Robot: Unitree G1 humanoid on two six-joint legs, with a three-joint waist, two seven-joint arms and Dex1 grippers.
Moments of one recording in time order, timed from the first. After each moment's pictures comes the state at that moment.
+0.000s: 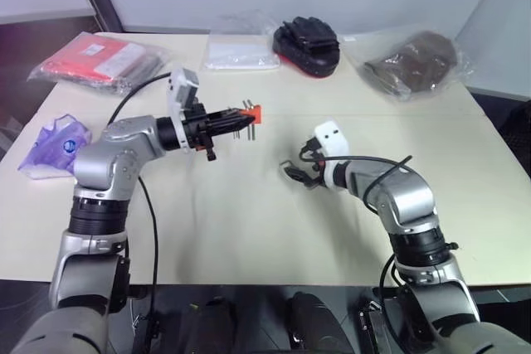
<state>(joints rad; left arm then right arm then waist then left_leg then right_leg) -0.71 0.52 0.05 0.04 -0.60 0.66 -1.04 -0.58 -0.34 0.14 -0.14 0.19 1.10 0.44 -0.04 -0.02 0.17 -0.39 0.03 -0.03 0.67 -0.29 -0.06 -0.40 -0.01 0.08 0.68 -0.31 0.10</state>
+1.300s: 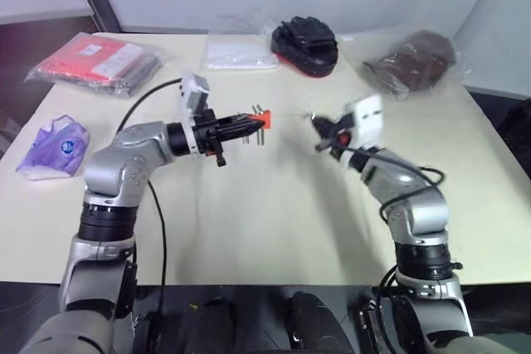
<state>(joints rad) -0.69 0.46 0.03 0.01 -0.60 0.68 -1.00 -0.48 -0.23 -0.14 -0.28 0.31 0.53 0.39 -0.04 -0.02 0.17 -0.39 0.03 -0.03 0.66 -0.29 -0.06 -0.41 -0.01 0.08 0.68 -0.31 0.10</state>
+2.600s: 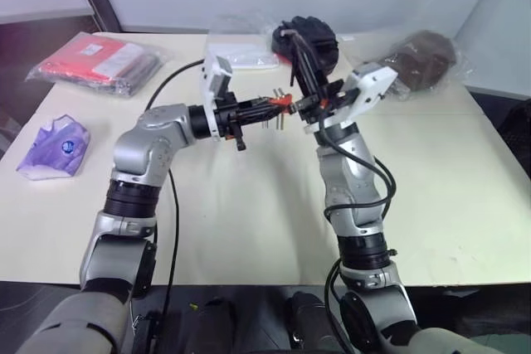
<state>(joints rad) -0.83 0.38 -0.02 0.16 -0.54 0.56 -1.03 -0.57 0.07 0.03 -0.06 0.28 -0.12 0.33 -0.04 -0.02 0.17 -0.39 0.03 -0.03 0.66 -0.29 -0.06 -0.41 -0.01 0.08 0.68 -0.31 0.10</state>
